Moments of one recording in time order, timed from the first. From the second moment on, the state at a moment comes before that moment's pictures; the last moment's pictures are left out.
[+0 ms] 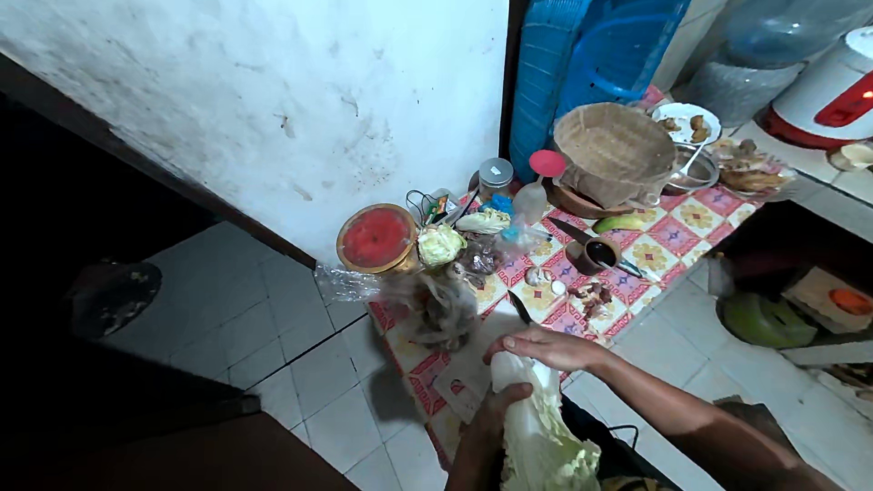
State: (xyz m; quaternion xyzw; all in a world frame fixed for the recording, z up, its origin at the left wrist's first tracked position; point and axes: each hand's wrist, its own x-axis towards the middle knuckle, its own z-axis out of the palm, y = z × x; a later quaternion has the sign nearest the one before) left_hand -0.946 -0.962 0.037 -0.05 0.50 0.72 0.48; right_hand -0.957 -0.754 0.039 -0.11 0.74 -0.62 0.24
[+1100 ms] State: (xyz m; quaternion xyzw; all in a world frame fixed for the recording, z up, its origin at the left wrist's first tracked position) left_hand -1.009 -0.967 0.020 0.11 0.93 0.17 0.29; right_hand -0.917 -0.804 0.009 0.08 0.75 -0.62 0.23
